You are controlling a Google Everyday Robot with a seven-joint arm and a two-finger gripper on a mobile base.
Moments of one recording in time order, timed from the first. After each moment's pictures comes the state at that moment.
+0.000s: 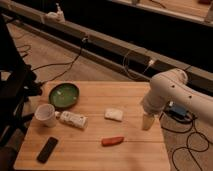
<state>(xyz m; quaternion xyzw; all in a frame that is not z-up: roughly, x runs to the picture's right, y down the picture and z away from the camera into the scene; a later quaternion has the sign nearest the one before) 0.196 0.135 0.697 -0.31 -0.04 0.10 0.94</state>
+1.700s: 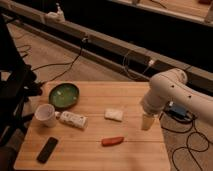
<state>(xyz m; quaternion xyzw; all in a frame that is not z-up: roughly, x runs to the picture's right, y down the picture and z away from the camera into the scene) 0.197 0.135 0.696 -0.31 -0.04 0.10 0.94</state>
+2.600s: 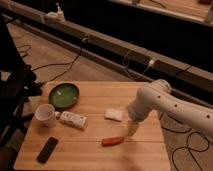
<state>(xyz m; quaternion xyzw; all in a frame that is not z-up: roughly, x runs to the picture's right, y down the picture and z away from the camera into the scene) 0.113 0.175 0.725 -0.31 -0.12 0.10 0.94</state>
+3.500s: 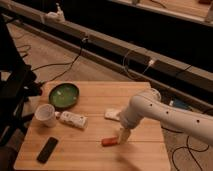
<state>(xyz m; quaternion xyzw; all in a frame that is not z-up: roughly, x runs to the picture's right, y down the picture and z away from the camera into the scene) 0.077 0.210 0.736 -0.33 -0.15 0.08 0.93</state>
